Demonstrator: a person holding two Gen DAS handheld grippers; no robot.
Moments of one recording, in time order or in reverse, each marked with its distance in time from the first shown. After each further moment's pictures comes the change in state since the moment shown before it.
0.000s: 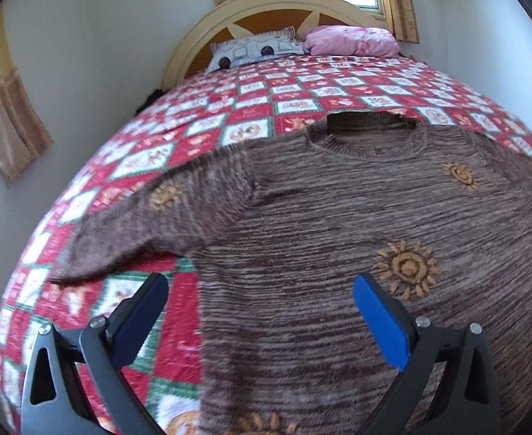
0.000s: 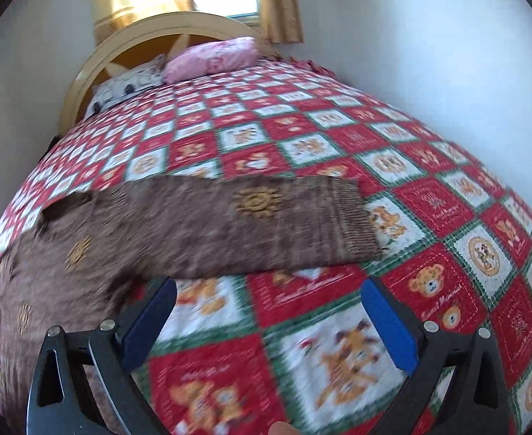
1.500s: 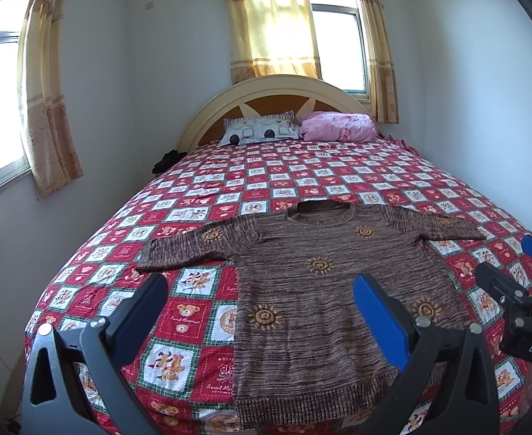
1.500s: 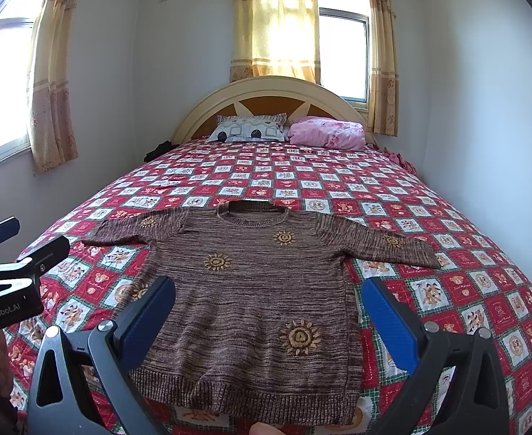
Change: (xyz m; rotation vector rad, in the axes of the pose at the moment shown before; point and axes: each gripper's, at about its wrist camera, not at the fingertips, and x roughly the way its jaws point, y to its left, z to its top) left arm -0.263 0.020 -0.072 -0.071 -0.297 -0.026; right arm -0.286 0.187 -0.164 -0.350 -0.298 0.242
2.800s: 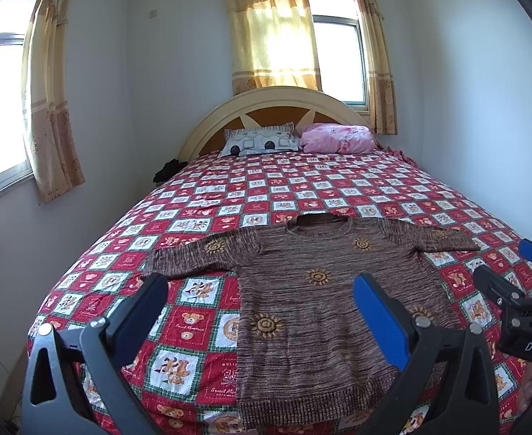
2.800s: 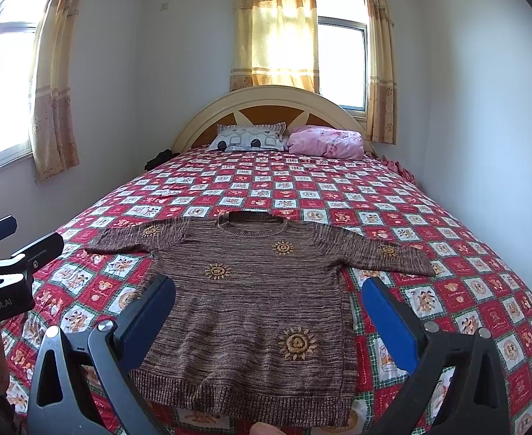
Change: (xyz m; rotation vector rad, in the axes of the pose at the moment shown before) left arm -0.023 0.005 0.007 -0.015 -0.052 -0.005; right arm -0.018 0.000 0.008 -0.007 -0.041 0.003
